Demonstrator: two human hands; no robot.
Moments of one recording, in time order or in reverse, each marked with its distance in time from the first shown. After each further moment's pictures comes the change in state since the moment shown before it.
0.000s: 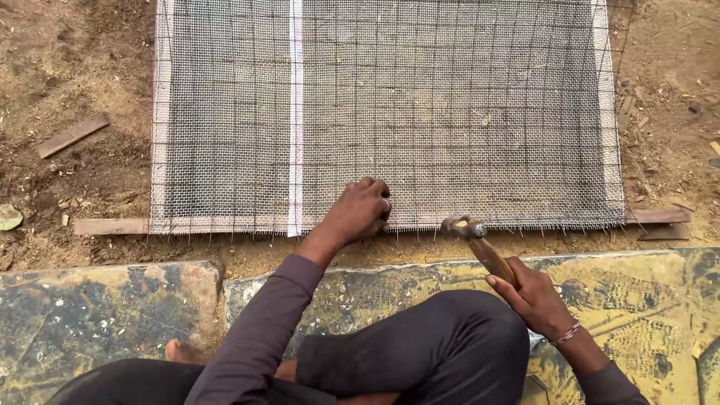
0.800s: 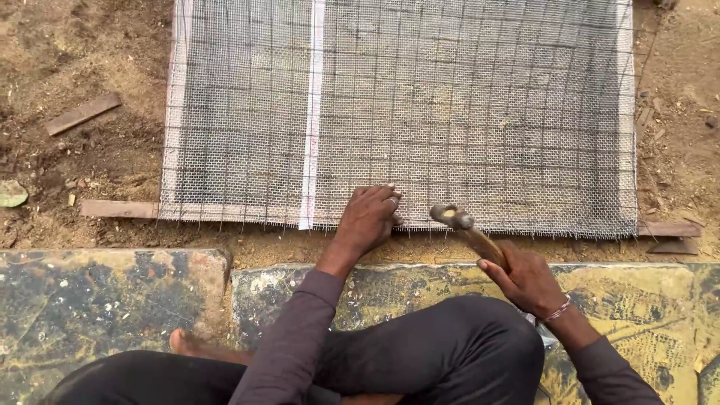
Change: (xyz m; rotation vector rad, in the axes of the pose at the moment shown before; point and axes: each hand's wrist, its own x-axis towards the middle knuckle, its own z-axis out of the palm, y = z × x) left_hand -0.015 -0.010 0.053 -0.101 0.477 -0.014; right_hand 0.042 -0.026 0.006 -0.206 -0.022 -0.128
